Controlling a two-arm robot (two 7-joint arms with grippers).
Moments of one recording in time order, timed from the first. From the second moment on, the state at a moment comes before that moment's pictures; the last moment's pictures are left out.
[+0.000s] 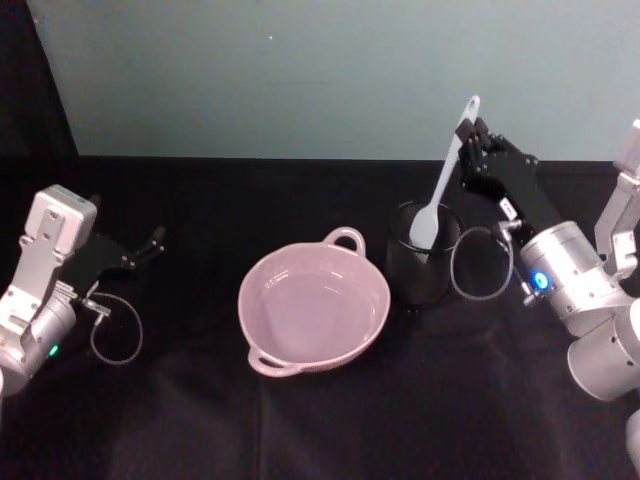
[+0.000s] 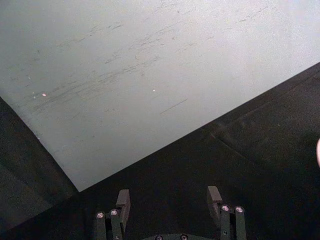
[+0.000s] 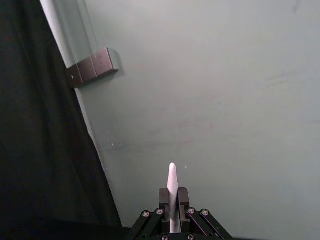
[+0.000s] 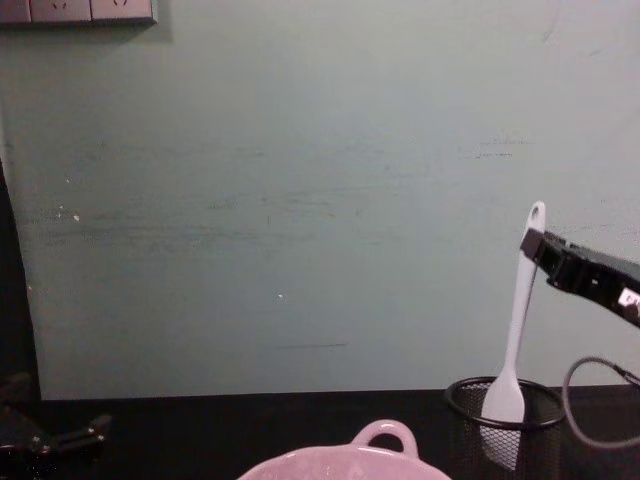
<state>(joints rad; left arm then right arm) -0.20 0.60 0.45 -1.41 -0.25 -0.12 0.03 0.27 0.21 -0.18 -1.34 0.53 -0.19 0.35</state>
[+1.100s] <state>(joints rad) -0.20 0.60 0.45 -1.41 -0.25 -0.12 0.03 0.21 0.17 -0.12 -1.33 0.59 -0.16 0.31</state>
